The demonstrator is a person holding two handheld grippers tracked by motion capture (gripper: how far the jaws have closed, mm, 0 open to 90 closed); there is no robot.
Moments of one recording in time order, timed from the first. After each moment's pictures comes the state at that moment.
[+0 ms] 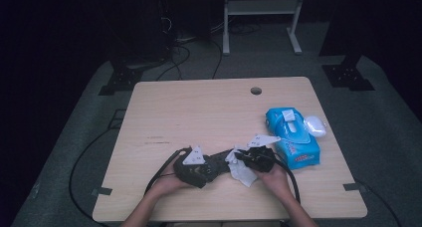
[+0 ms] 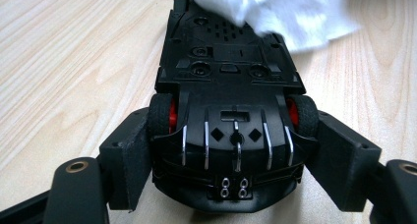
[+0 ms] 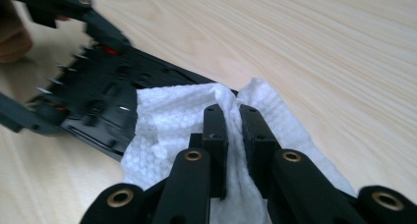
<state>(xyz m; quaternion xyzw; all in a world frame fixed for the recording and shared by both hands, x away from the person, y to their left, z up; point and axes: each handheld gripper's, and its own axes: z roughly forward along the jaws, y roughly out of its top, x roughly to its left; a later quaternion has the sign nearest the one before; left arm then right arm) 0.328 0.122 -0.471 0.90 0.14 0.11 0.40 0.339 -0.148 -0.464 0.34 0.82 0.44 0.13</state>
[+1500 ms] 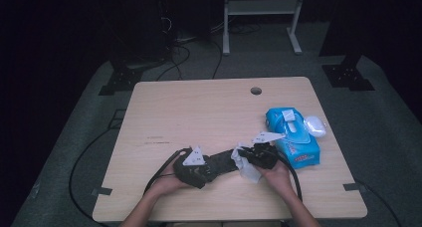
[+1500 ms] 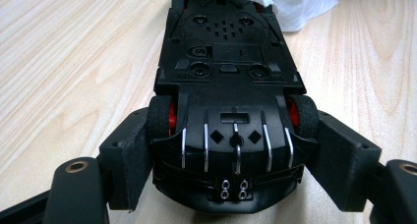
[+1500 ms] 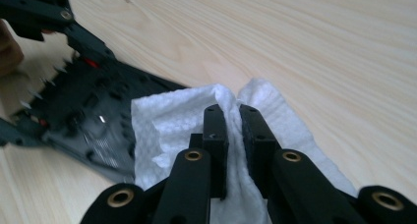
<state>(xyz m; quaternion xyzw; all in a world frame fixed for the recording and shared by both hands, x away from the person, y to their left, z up) 0.327 0.121 -0.472 0.90 0.14 0.11 0.40 0.349 -0.155 -0.464 0.36 0.81 0.45 0.12</state>
